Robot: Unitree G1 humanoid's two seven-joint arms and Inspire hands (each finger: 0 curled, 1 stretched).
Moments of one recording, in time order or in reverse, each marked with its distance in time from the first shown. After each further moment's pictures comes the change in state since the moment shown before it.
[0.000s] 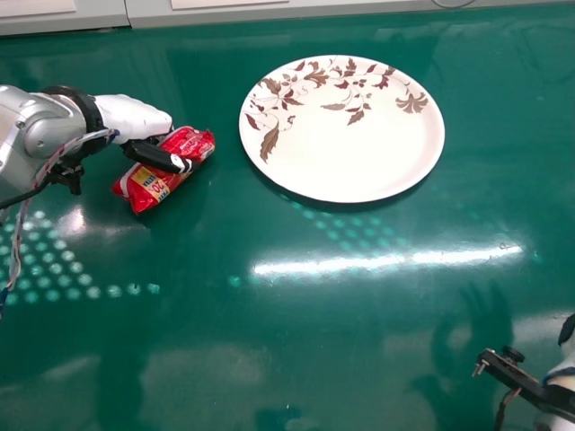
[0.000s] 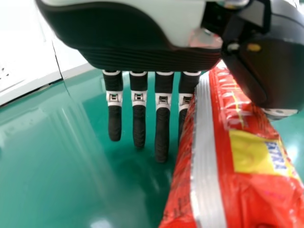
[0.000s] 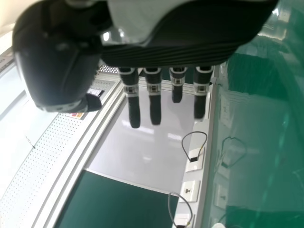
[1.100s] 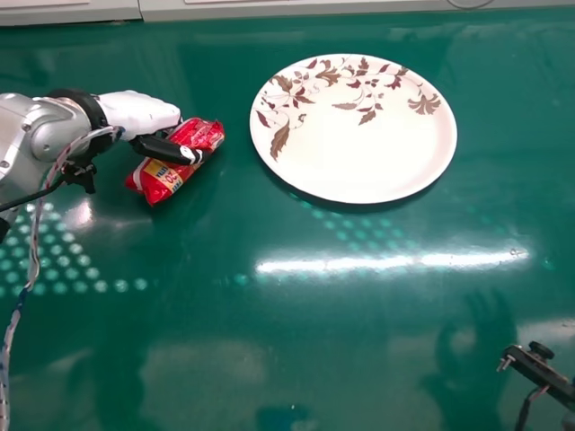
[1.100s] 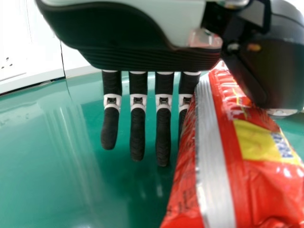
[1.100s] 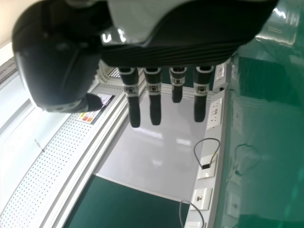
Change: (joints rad) left arm 0.009 -0.012 0.015 -0.068 -0.073 0.051 0.034; right arm -0.058 -0.027 -0.103 -0.033 0.019 0.021 0.041
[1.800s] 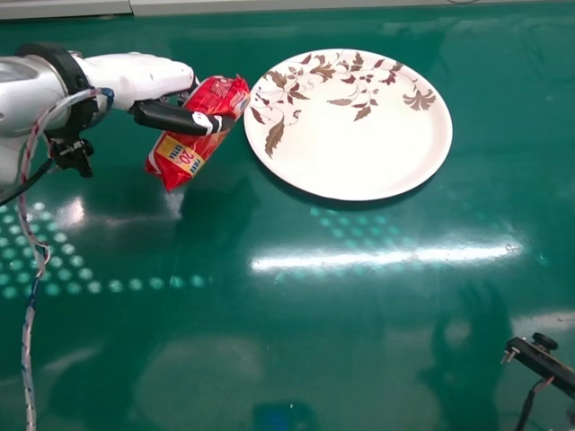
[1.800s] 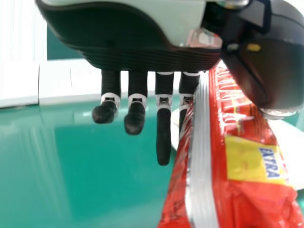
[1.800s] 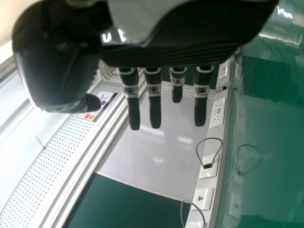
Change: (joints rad) left arm 0.049 0.032 0.186 -0.399 -0.187 0.202 -0.203; right arm -0.045 -0.007 -0.014 0.001 0.010 0.036 0.034
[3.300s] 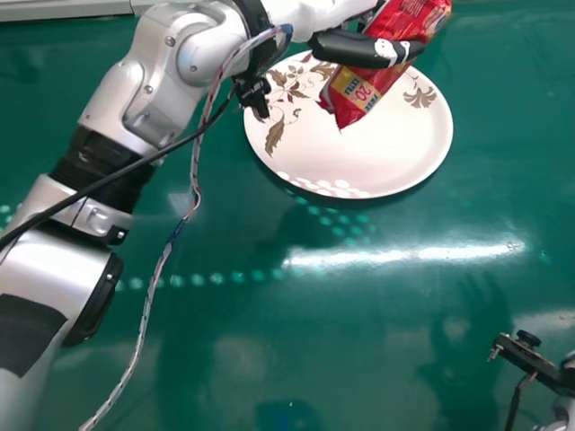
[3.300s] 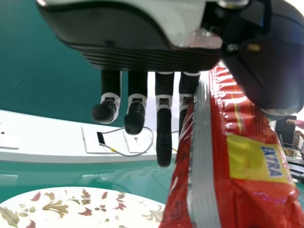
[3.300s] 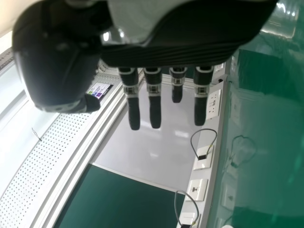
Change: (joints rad) left arm -0.399 -0.517 -0.167 0.519 0.113 -0.173 0.431; right arm 0.011 0.000 0.047 0.008 -0.054 0.013 -0.015
